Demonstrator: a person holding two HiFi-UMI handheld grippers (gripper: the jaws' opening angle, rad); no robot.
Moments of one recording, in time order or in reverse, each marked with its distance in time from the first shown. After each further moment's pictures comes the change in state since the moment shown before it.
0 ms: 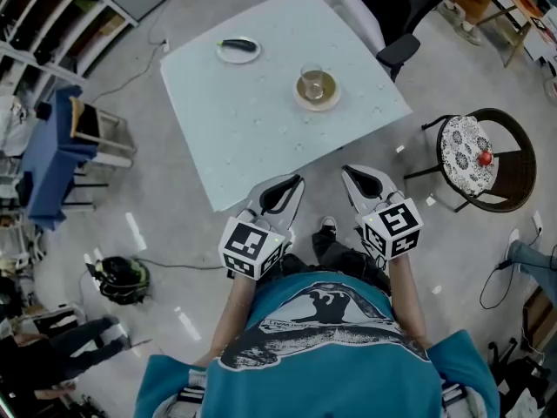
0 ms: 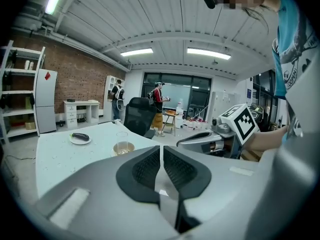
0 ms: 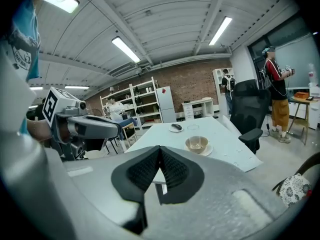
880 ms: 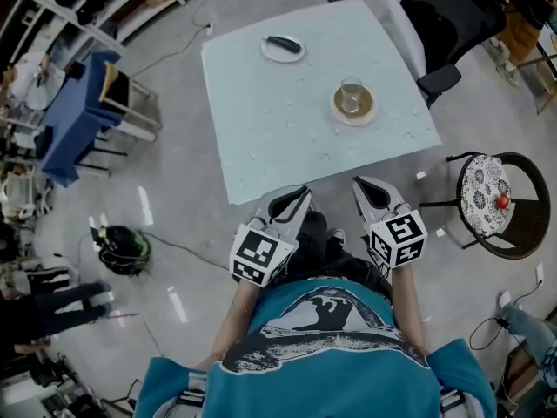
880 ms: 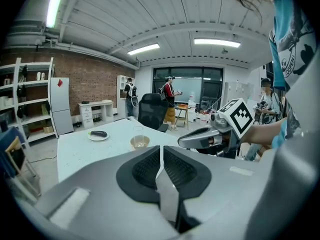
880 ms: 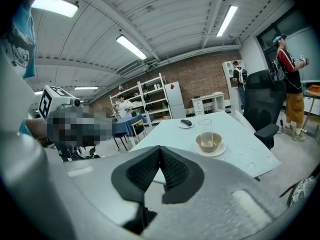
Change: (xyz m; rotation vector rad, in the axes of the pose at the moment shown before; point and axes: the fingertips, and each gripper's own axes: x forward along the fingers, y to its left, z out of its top) left arm -0.017 0.020 -0.014 0.020 0.072 0.163; right arm 0.033 0.003 -0.008 -0.004 0.044 0.121
